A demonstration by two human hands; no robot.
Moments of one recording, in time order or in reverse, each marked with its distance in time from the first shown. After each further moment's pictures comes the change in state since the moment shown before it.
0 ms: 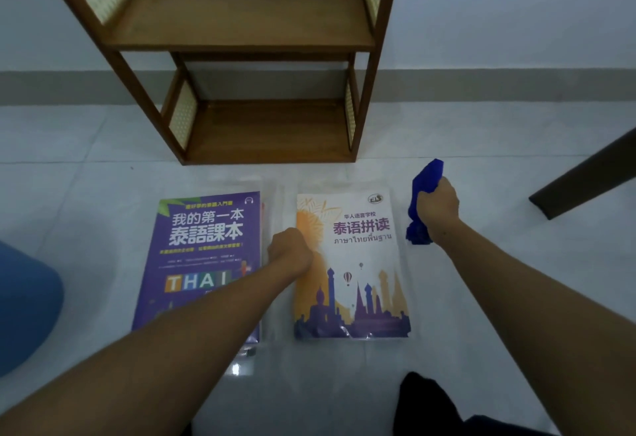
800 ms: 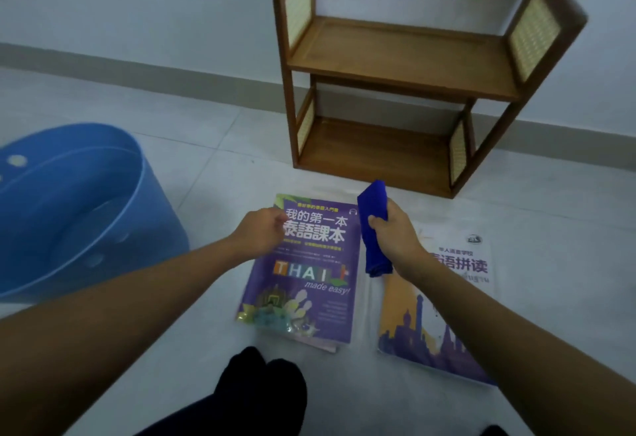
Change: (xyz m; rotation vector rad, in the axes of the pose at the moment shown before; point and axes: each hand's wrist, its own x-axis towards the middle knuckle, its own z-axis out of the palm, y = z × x) left_hand -0.024 -0.184 -0.145 -0.104 0.178 0.163; right_hand -0.169 -0.083 0.136 0.101 -0.619 -0.290
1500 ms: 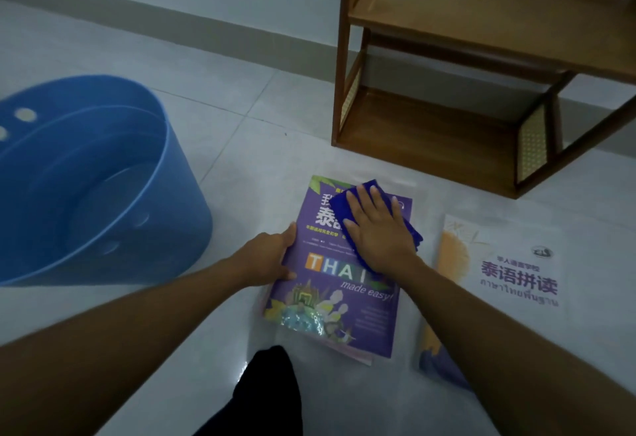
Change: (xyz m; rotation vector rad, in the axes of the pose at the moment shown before) left_hand -0.002 -0.076 0.032 0.239 -0.323 0.032; right_hand 0.079 0.067 0.084 -1.308 -0.204 -0.478
